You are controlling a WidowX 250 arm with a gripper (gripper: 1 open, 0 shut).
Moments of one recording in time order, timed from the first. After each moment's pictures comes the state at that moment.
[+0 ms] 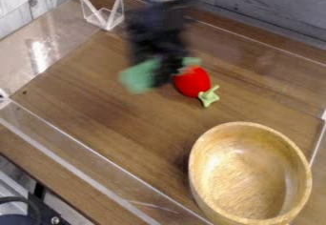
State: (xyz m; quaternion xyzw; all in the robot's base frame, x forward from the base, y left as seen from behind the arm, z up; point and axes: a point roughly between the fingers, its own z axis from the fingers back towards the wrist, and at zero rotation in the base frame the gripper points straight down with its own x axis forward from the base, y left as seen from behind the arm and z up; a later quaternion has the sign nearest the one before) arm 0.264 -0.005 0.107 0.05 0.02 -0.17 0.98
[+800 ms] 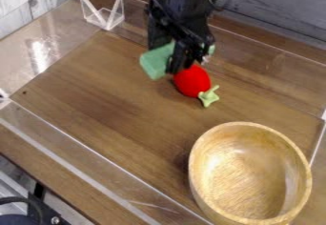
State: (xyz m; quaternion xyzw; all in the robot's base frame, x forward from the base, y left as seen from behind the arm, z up) arm 0.270 0.010 0.121 0.09 0.02 -0.16 0.98
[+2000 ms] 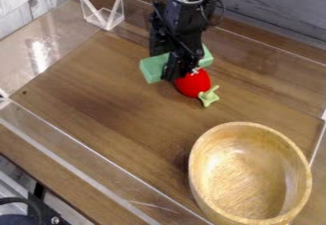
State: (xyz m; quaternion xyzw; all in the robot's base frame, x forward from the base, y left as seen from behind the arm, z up) arm 0.288 0.023 0.096 0.09 0.00 -0.24 0.97
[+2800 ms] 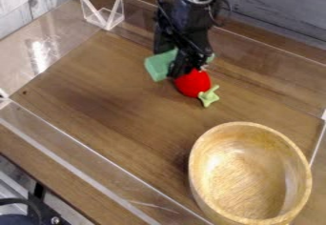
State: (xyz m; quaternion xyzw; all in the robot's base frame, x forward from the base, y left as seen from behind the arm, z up) arm 0.298 0.011 0.089 0.11 0.02 -0.20 0.97
